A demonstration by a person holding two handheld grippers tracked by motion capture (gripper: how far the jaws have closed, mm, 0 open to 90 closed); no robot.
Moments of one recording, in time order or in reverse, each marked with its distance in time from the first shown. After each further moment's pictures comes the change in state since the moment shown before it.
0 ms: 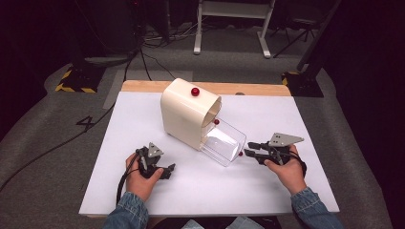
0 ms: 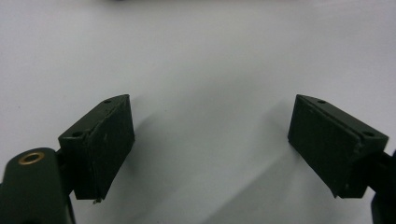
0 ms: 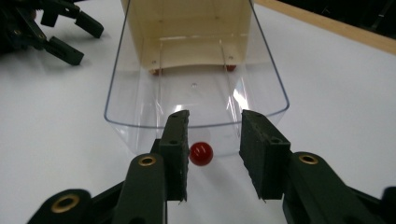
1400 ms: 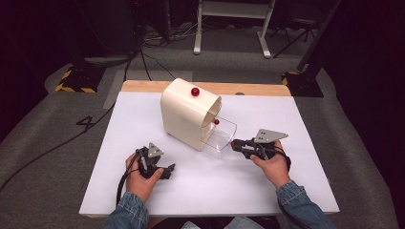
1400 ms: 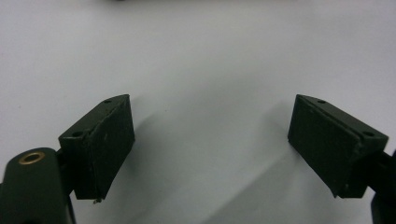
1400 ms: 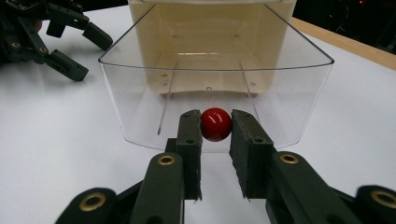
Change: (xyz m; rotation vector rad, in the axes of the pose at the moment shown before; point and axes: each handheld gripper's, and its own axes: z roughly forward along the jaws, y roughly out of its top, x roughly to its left) left arm 0.000 0.000 0.000 -0.003 0.001 0.002; right arm 0.007 0.013 0.041 -0.044 0.045 -0.049
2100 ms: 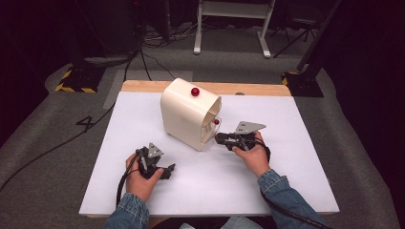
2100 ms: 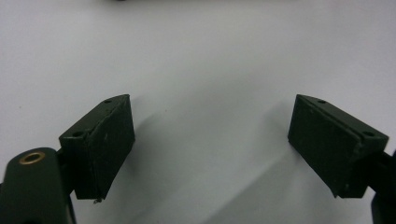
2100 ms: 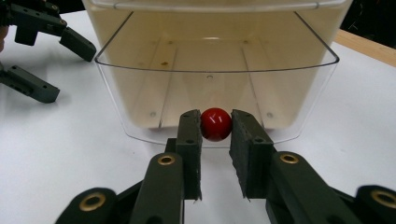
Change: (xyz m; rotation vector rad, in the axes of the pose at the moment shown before) left arm 0.000 0.000 0.000 -0.001 0.002 0.001; right arm -0.006 0.016 0.061 0.014 0.024 -0.003
